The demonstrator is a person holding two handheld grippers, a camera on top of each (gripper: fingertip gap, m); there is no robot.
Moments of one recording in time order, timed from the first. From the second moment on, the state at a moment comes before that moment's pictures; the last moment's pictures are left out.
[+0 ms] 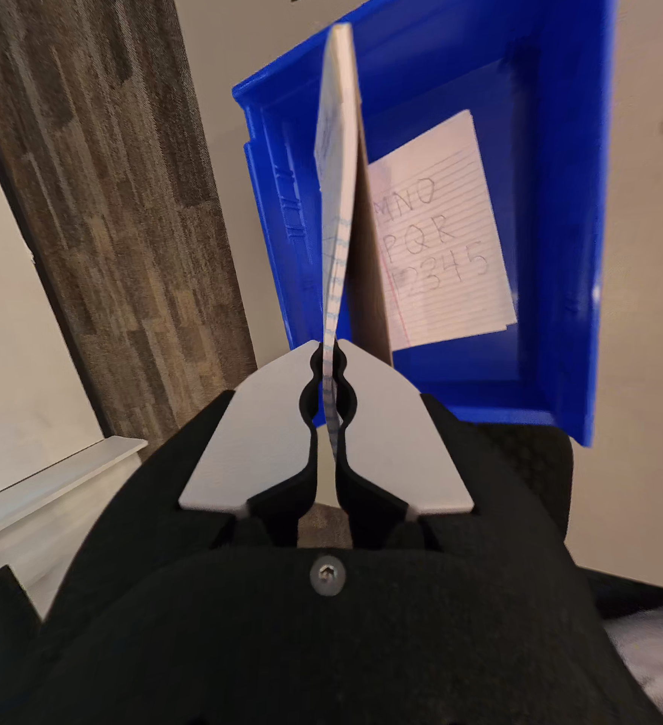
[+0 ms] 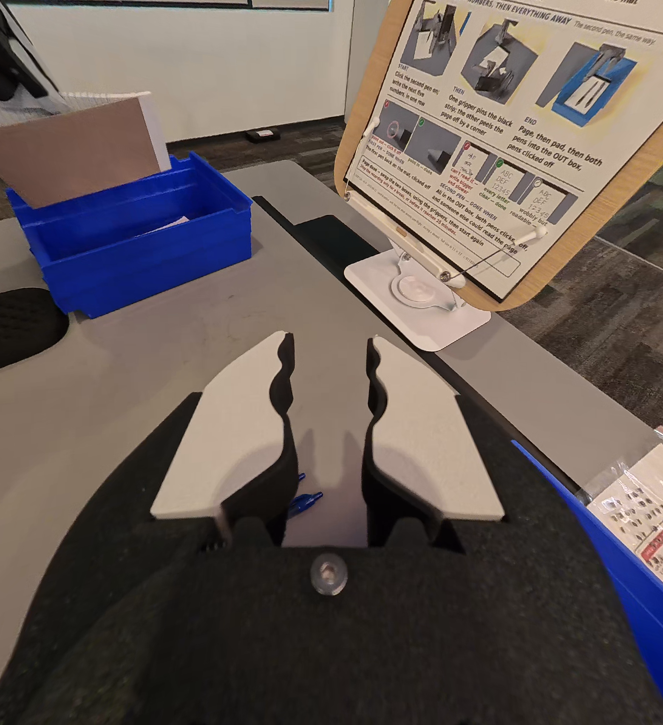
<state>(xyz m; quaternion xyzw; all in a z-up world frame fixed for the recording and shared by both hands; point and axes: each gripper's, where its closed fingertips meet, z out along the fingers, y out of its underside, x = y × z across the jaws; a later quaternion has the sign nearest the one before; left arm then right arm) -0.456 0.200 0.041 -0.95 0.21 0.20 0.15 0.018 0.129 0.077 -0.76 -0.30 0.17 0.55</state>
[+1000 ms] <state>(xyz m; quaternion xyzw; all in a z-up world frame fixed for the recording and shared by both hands) -0.222 0.106 -0.036 -0.89 0.39 0.24 0.09 0.011 0.100 0.089 -0.75 -0.32 0.24 0.53</state>
